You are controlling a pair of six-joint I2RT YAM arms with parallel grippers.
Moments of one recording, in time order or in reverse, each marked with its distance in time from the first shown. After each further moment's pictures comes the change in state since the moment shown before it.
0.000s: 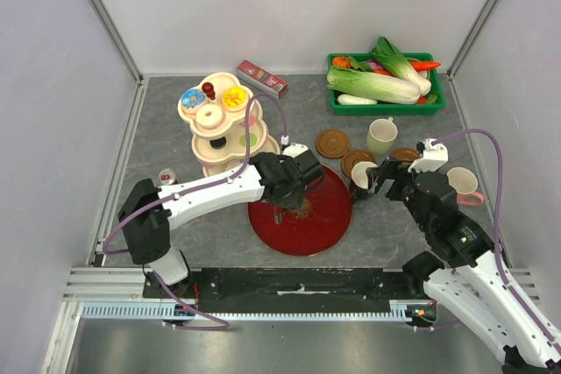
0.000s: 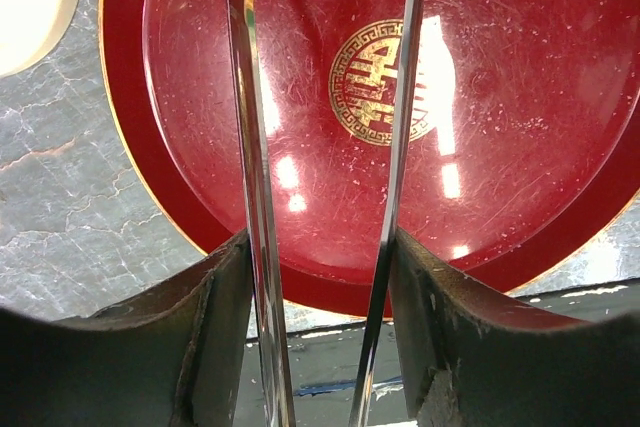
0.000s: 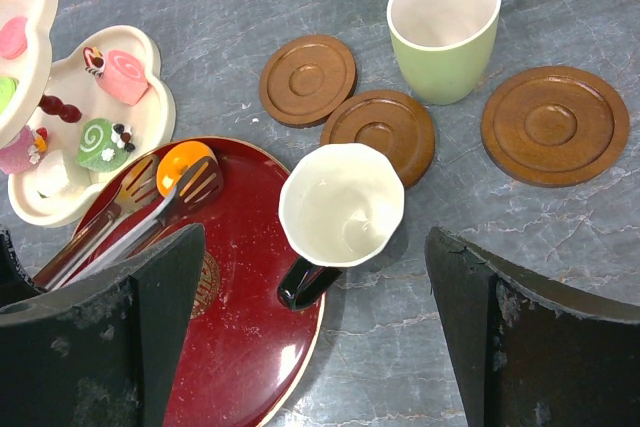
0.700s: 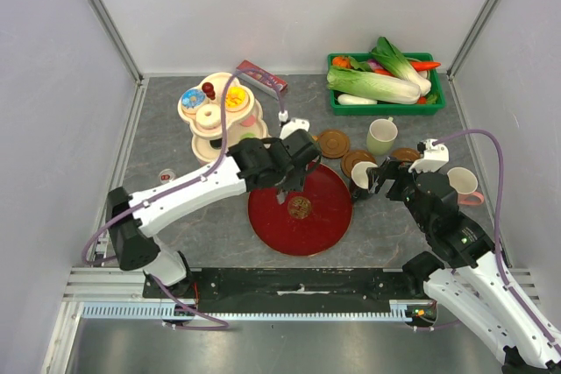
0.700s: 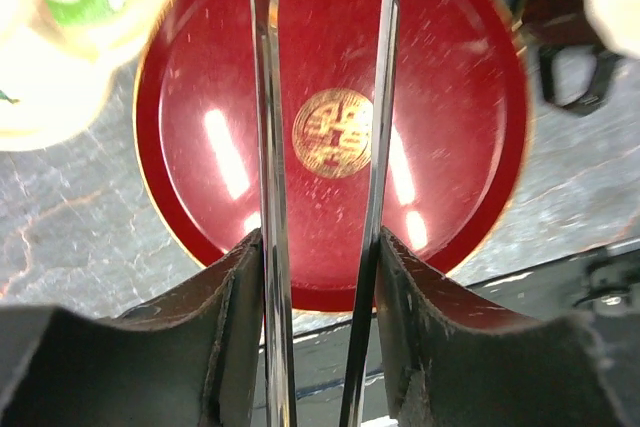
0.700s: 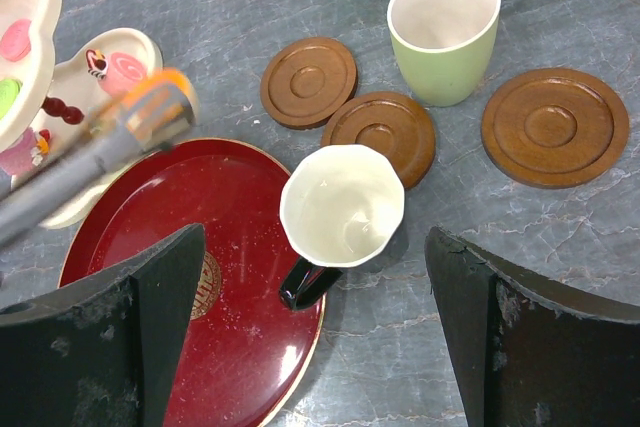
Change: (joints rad) left arm 0.000 -0.068 0.142 -0.034 -0.021 0.058; right arm 0.000 -0.006 0.000 0.000 0.000 0.000
